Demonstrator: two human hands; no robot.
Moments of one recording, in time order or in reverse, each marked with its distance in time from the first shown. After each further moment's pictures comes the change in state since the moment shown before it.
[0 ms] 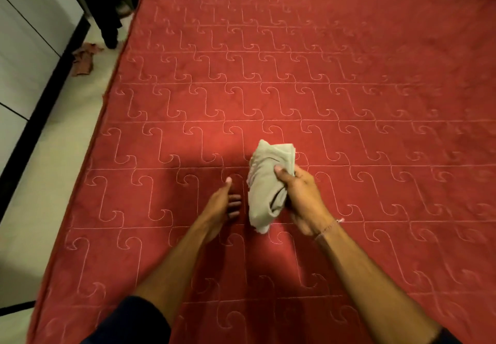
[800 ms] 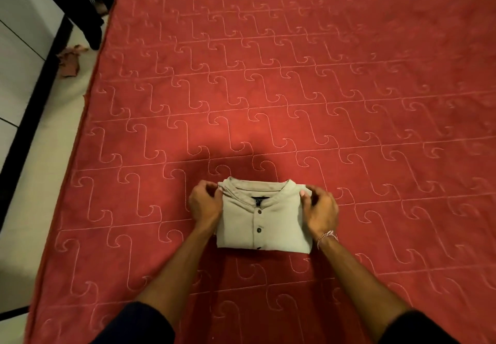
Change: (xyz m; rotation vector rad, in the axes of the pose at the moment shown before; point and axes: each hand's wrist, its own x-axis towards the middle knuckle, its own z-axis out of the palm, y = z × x) left_hand 0.006 -0.027 0.010 0.585 0.532 0.401; right_hand 0.012 0.093 -0.110 -0.910 0.575 -0.114
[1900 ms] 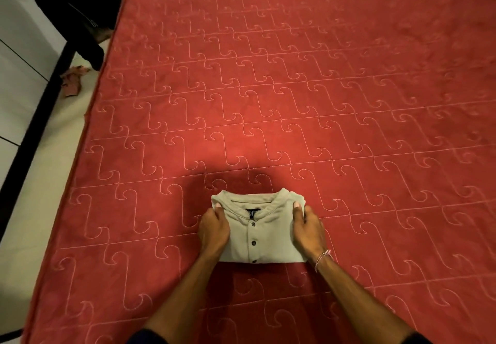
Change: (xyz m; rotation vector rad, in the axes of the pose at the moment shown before) left_hand -0.032 0.005 0.013 0.116 -0.093 -0.075; right_hand -0.011 0.007 0.010 0.159 -0.155 0.014
